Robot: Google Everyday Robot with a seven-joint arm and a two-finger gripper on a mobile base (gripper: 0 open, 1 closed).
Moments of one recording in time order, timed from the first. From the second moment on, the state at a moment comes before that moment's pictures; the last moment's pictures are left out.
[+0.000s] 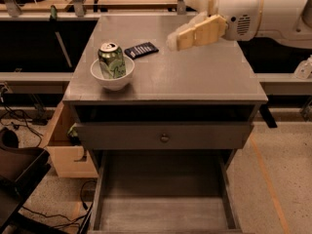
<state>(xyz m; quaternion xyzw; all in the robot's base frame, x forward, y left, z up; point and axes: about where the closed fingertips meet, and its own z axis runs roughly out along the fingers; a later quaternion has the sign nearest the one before) 0.551 -0.041 1.060 -0.48 0.58 0.38 0.53</state>
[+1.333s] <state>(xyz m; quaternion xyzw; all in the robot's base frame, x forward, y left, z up) 0.592 0.047 1.014 -0.51 0.58 0.37 0.52</state>
